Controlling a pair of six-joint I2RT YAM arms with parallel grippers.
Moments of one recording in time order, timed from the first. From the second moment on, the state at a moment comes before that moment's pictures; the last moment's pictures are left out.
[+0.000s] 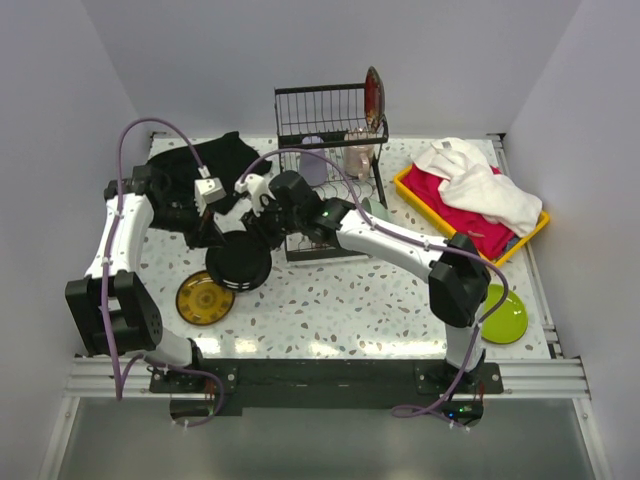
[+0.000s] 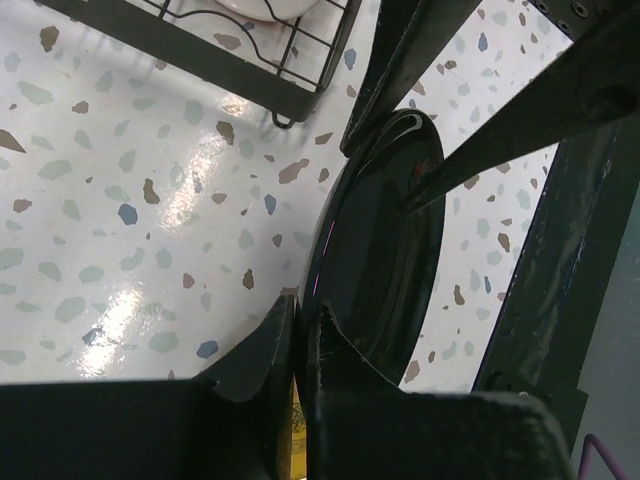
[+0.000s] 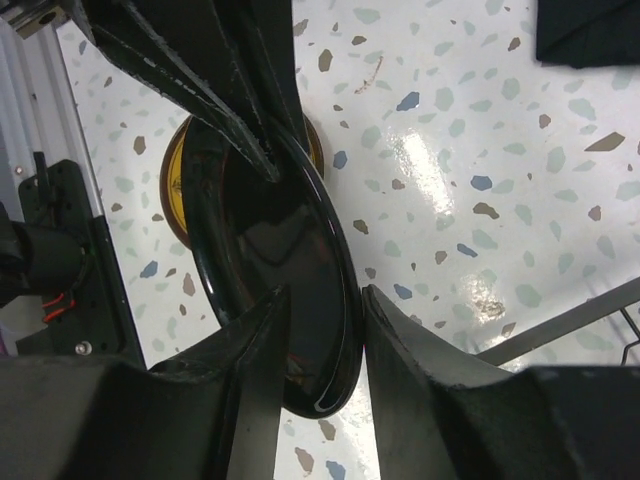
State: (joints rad) left arm 0.19 1.49 1.28 -1.27 0.94 1.11; right arm 0.96 1.92 1.66 -0.31 -0.30 0.05
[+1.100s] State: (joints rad) left arm 0.19 1.32 1.22 0.13 0.93 -0.21; right arm 0.76 1.91 1.77 -0.40 -0.19 0.18
